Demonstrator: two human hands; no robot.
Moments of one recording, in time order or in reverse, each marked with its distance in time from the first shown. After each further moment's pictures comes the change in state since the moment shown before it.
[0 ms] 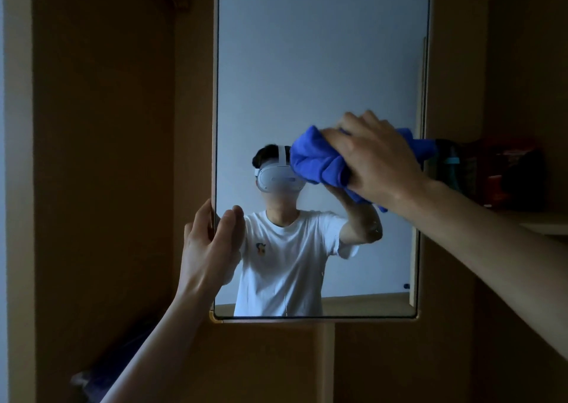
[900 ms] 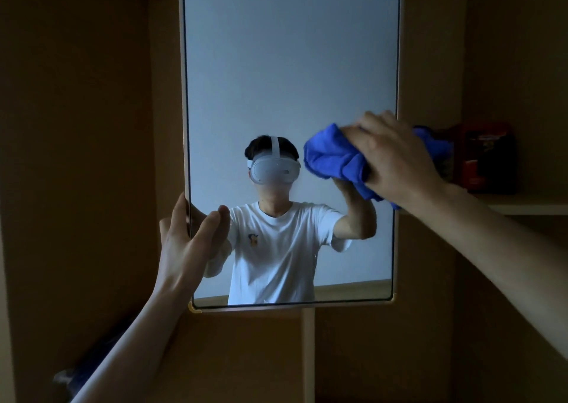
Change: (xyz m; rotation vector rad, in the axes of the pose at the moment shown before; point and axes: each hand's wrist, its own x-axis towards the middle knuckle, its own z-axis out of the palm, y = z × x) left_hand -0.004 -0.008 0.006 0.087 0.001 0.037; right_hand -0.049 0.042 -0.001 0.029 0.014 0.081
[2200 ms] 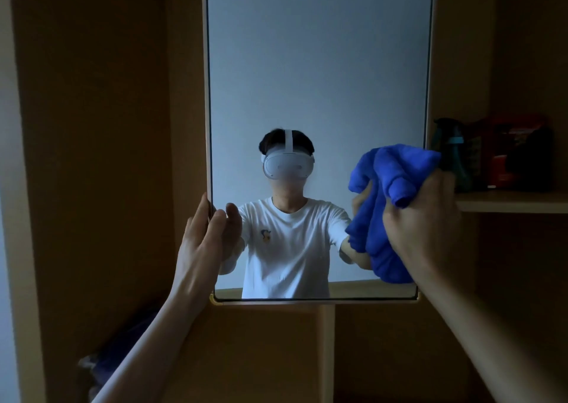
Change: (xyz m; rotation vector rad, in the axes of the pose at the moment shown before) left_hand -0.009 -0.007 -0.008 -0.153 -0.092 0.007; right_hand -0.067 -0.062 0.029 0.206 0.140 0.875
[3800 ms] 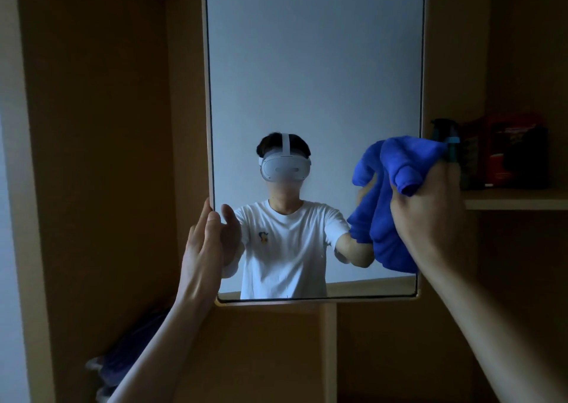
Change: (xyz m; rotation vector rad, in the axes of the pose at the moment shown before) left_hand -0.008 0.003 -0.001 -0.002 0.050 -0.048; right_hand 0.012 -0.001 -0.008 0.082 0.012 0.033
